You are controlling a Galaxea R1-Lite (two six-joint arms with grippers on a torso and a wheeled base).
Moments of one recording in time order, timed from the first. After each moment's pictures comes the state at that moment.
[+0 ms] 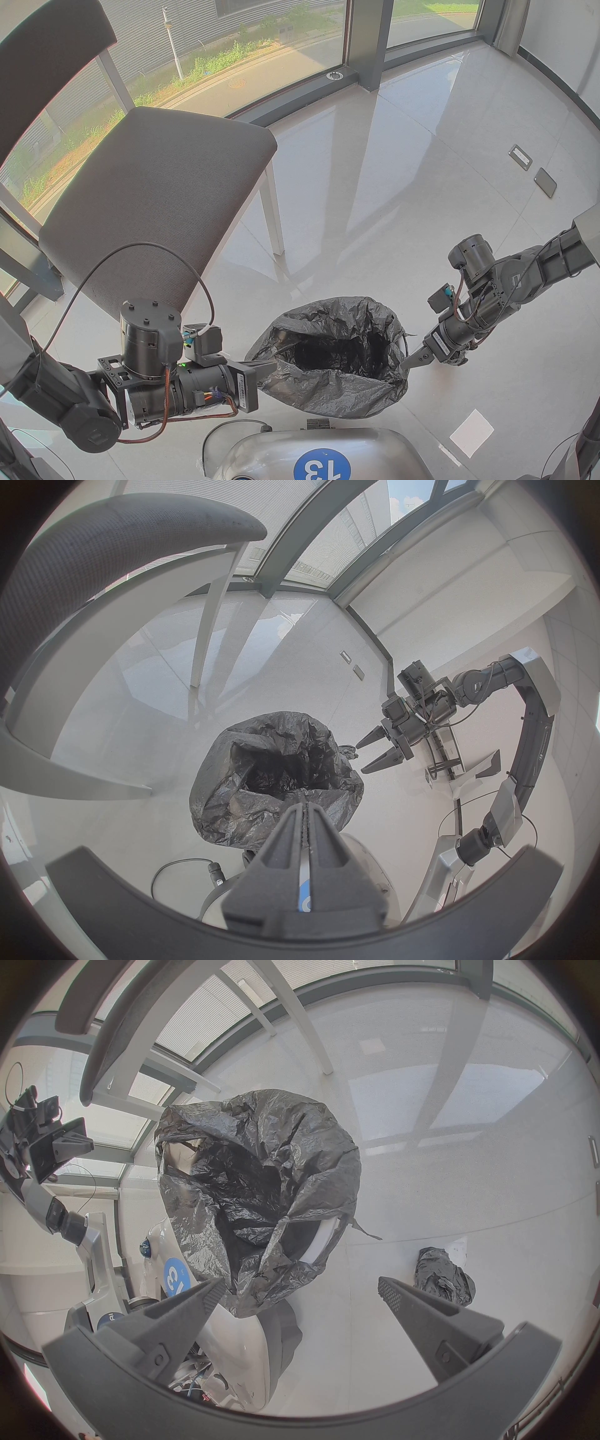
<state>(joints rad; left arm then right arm) -0.64 1.75 -0.42 -0.85 -0.19 -0.33 0.31 2.02 -1.11 0.22 0.26 -0.29</state>
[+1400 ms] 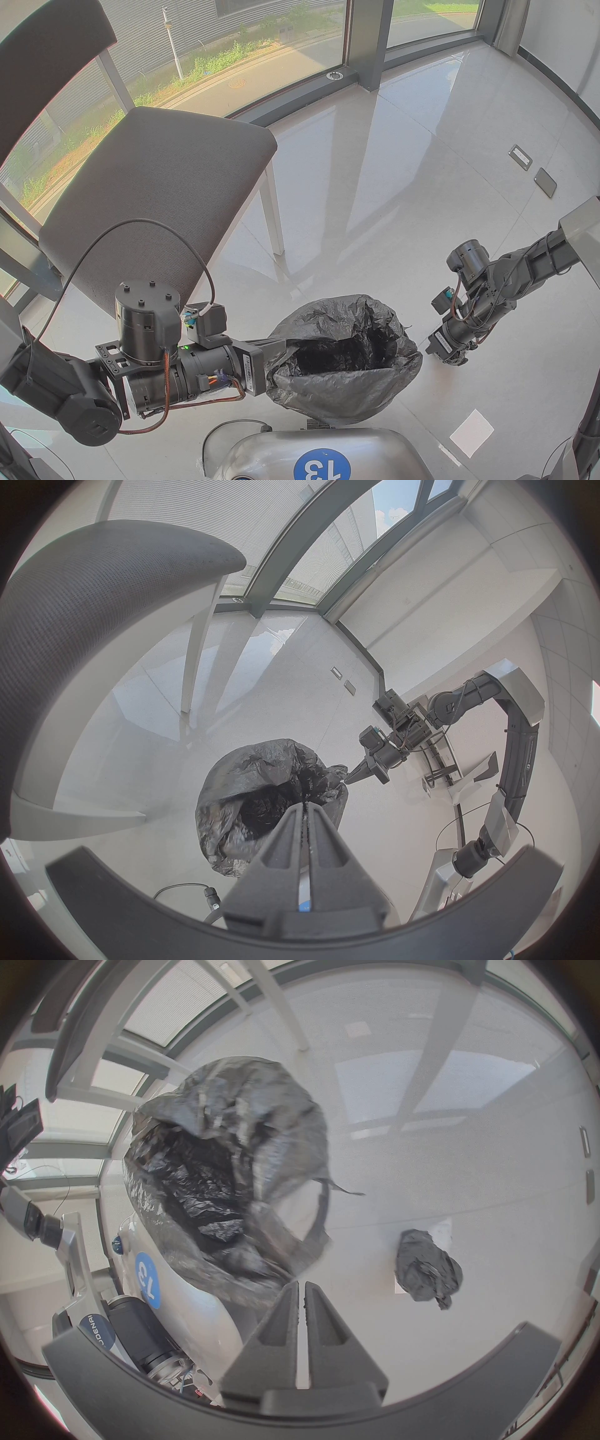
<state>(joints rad) -0.66 1.72 -0.49 -0.85 -0.17 -0.31 0.26 2.10 -1.17 0.27 0.17 -0.29</state>
